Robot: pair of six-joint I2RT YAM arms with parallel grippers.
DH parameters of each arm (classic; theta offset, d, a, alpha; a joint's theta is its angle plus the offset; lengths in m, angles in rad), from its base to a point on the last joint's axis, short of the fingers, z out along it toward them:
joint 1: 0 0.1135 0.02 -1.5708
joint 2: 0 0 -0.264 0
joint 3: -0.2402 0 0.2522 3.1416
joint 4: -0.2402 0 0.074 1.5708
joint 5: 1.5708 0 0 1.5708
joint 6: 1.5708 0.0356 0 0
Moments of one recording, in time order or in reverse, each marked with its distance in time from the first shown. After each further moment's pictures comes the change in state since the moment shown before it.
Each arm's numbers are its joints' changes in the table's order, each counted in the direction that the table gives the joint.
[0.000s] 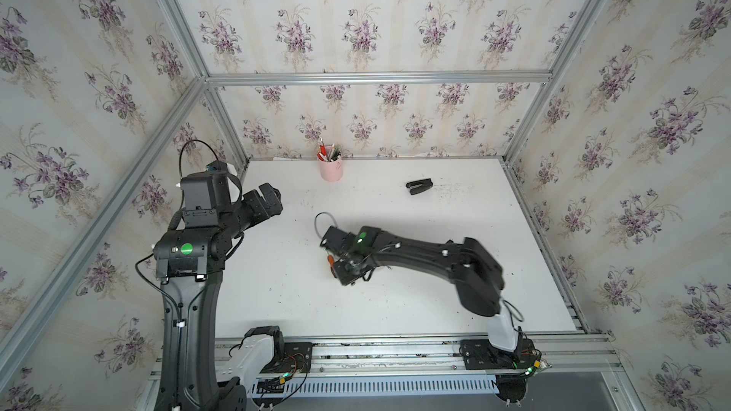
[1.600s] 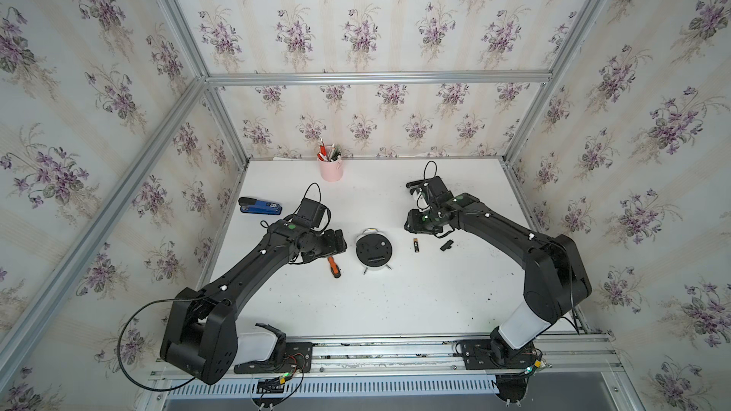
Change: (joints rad) left arm -0.480 0.319 0.582 0.389 0.042 -0.157; right arm -0.512 -0.267 0.357 0.246 -0.200 -0.127
